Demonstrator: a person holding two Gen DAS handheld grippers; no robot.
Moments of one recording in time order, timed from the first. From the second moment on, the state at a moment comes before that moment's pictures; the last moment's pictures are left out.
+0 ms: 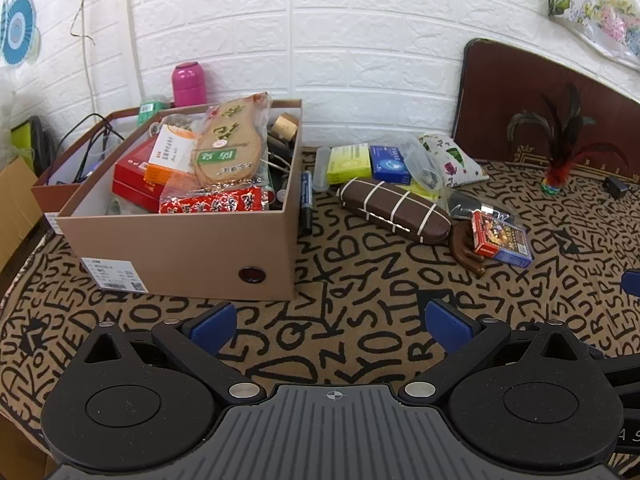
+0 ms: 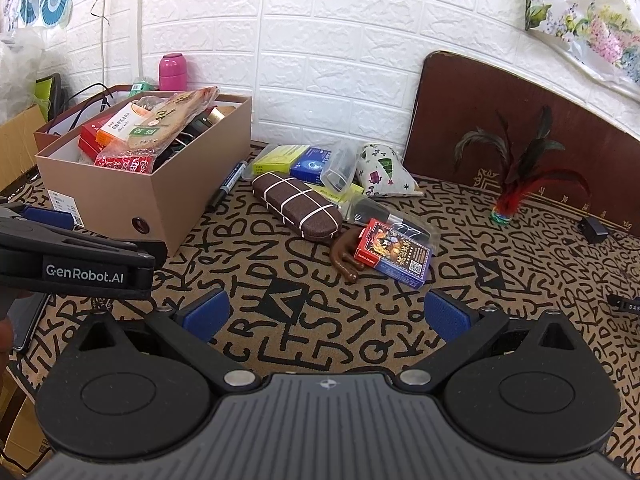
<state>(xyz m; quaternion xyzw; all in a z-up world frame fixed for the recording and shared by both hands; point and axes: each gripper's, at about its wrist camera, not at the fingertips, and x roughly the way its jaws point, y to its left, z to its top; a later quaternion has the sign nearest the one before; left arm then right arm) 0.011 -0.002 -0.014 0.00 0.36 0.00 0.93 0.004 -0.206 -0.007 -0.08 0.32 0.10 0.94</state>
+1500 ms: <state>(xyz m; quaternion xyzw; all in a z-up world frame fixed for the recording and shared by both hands) 0.115 -0.071 -0.078 0.03 0.41 -0.05 0.91 0.106 -0.272 -0.087 -0.02 0.36 0.08 0.93</state>
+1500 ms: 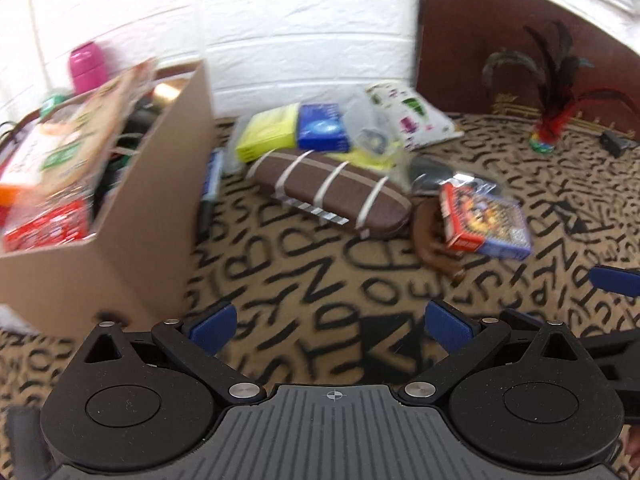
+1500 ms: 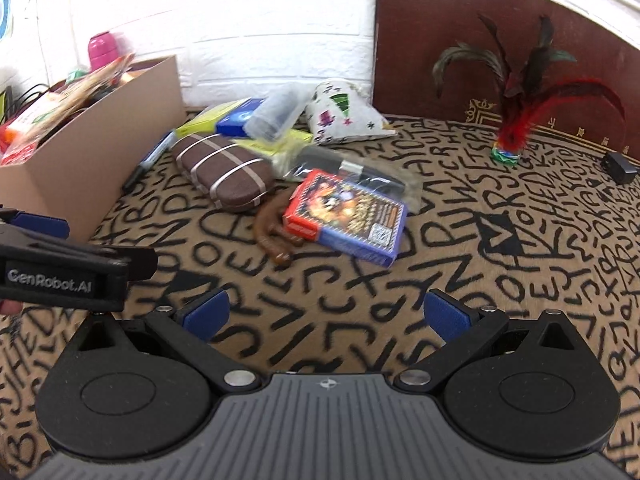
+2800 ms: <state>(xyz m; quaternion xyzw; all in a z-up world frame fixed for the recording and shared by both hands) 0.185 -0.097 -0.085 -0.03 0.42 -0.15 0.90 0.138 -0.272 -0.114 -0.08 0.32 0.16 0.93</state>
